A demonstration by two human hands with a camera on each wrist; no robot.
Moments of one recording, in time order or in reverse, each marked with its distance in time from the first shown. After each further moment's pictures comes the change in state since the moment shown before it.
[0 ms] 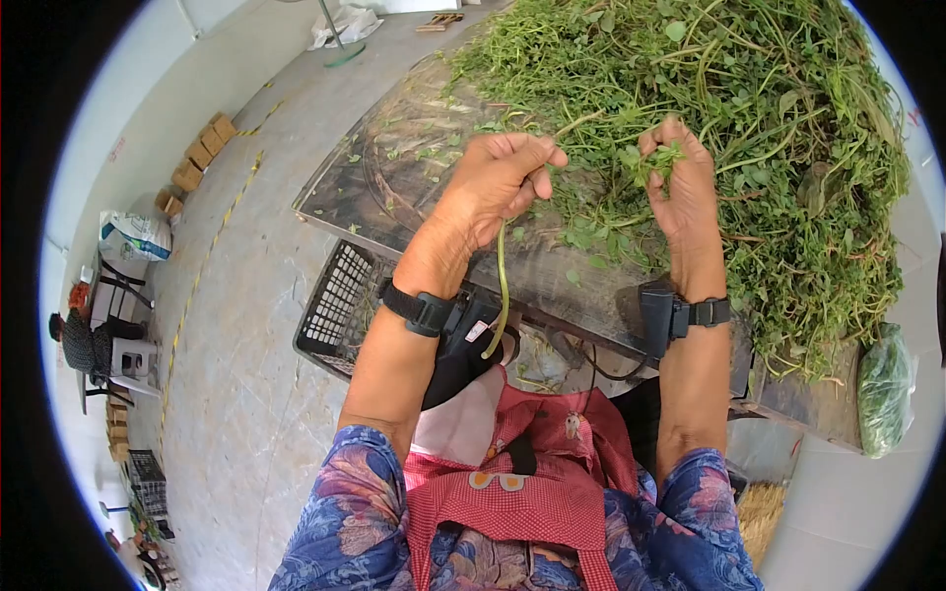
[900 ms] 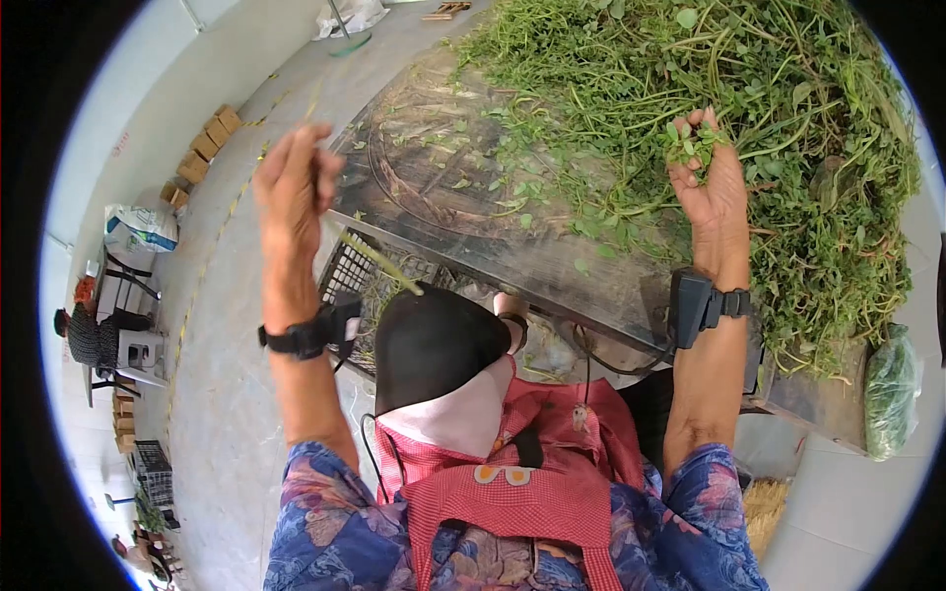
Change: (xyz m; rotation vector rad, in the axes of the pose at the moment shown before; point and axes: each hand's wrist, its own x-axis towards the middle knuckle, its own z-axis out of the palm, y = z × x) left_hand -0.090 0.056 -0.112 0.396 0.642 0.412; right_hand 0.008 -0.004 -0.027 0.324 -0.064 0.077
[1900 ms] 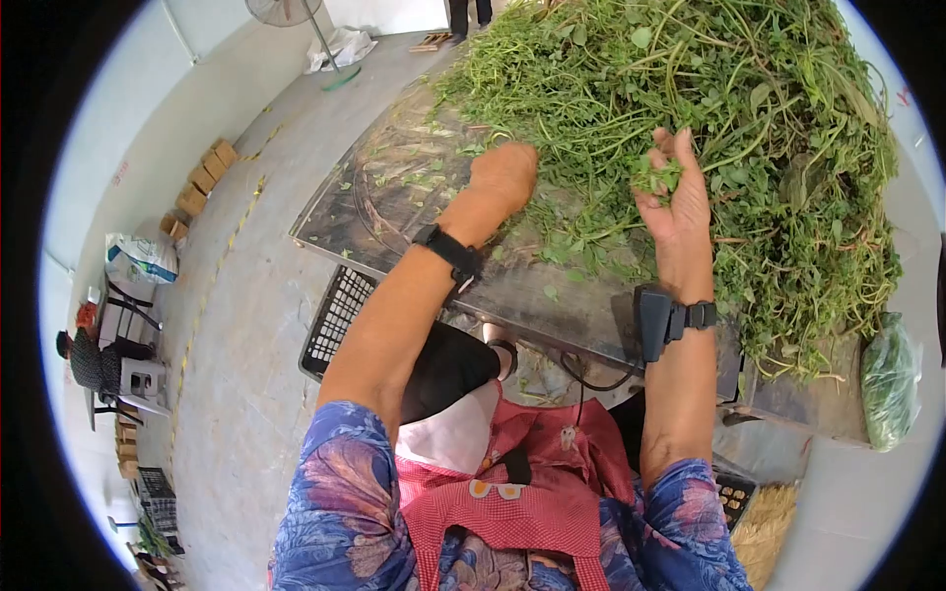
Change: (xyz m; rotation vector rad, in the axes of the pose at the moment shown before) left_hand 0.030 -0.069 0.216 1.184 -0.665 0.363; right_hand -0.002 -0.002 -0.005 0.106 0.030 -0.010
